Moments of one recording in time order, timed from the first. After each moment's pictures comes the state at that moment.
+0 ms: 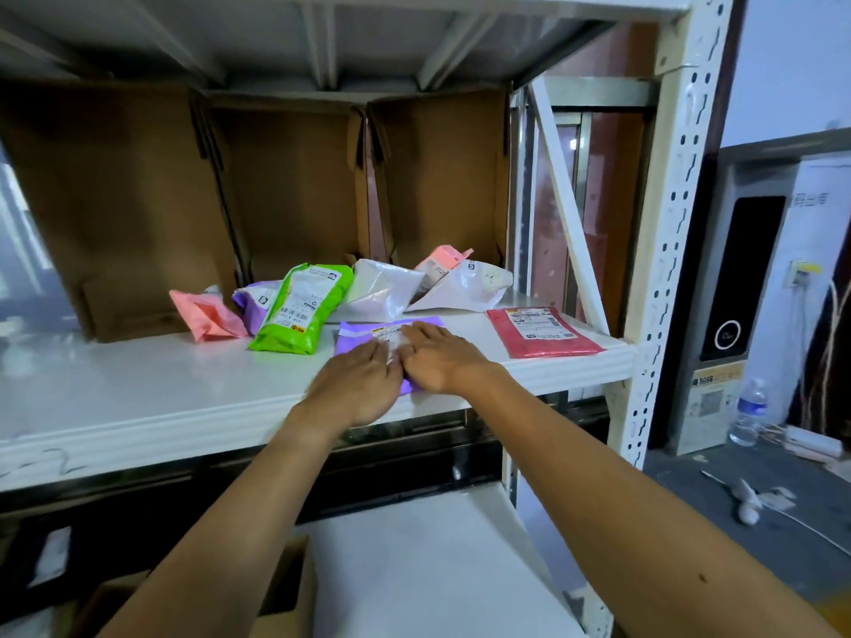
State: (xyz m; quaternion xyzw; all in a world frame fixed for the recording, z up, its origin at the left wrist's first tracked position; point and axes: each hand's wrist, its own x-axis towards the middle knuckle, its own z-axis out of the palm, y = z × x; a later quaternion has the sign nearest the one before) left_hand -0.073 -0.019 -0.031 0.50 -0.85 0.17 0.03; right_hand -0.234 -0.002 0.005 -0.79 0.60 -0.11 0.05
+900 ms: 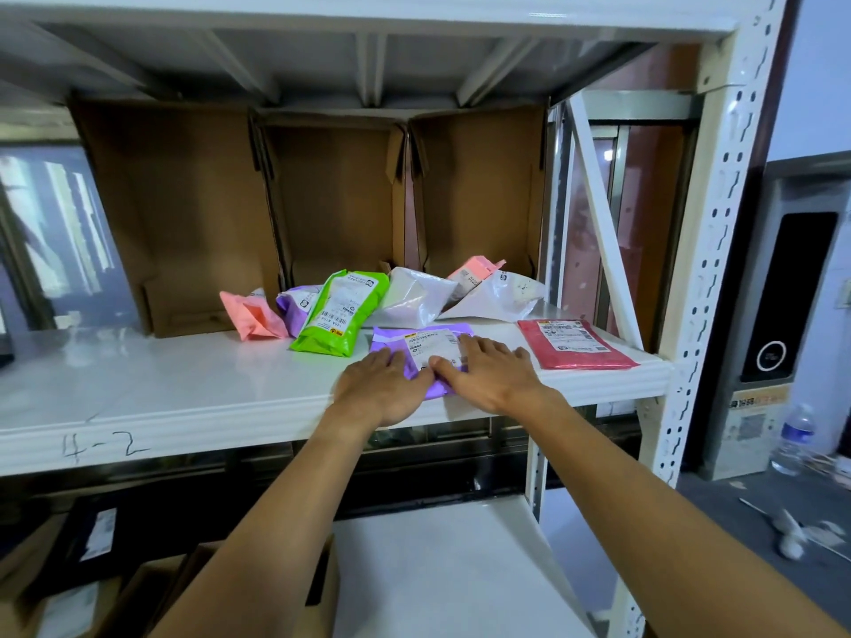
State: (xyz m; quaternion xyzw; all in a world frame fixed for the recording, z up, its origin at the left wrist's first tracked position) left_hand -0.077 0.008 -0.012 0.66 -0.74 0.00 0.08; right_hand -0.251 0.002 -0.011 -0.75 0.64 -0.15 0.02
